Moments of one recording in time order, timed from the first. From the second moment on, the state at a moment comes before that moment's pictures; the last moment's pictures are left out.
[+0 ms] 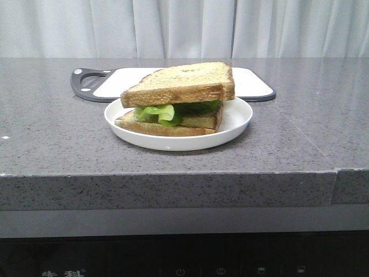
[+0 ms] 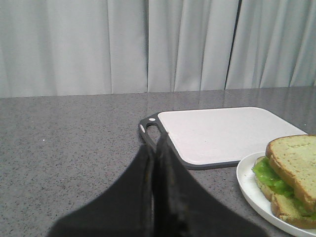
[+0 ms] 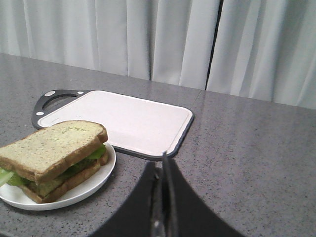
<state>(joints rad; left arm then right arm) -0.27 0.36 -0.29 -0.59 0.01 0.56 0.20 0.25 -0.38 0.44 0.24 -0.45</state>
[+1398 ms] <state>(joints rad) 0.02 0.00 -0.05 -0.04 0.23 0.00 0.20 0.25 -0.38 0.45 0.24 -0.45</state>
